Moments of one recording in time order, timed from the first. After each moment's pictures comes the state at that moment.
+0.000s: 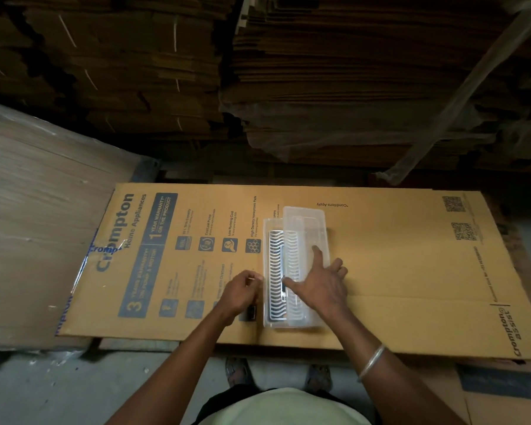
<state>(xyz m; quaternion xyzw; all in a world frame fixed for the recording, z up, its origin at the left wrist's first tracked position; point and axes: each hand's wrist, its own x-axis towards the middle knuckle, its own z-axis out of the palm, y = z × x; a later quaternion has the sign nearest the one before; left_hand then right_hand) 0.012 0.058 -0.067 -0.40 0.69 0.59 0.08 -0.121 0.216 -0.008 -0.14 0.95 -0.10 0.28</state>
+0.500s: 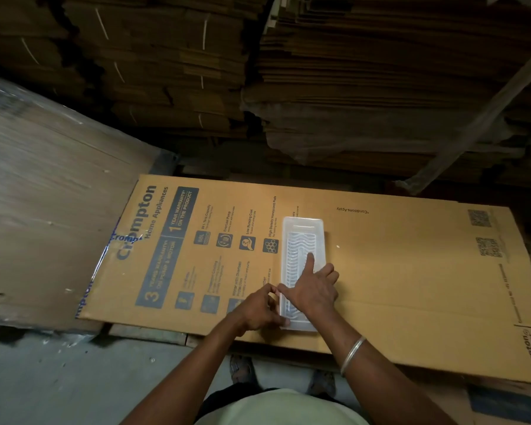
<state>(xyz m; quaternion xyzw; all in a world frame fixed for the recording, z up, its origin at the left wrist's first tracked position) 0.035 0.067 -0.061 -0.33 0.70 0.59 0.24 -0.087 0.166 -0.027 -0.16 0.95 -0.02 0.28</state>
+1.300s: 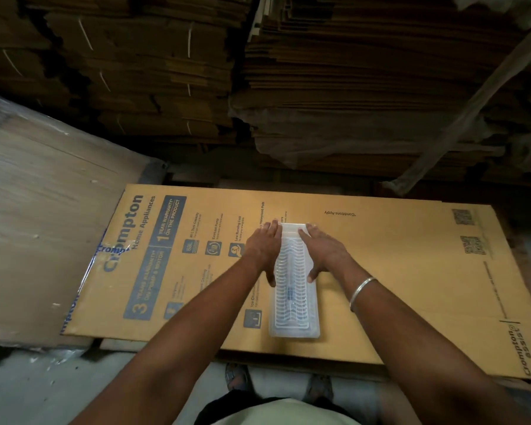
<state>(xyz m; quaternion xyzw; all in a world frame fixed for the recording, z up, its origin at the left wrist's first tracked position) -0.104 0.021 -0.026 -0.12 0.96 0.05 0.26 -0.209 0.164 -0.012 -0.41 0.86 0.08 0.29</state>
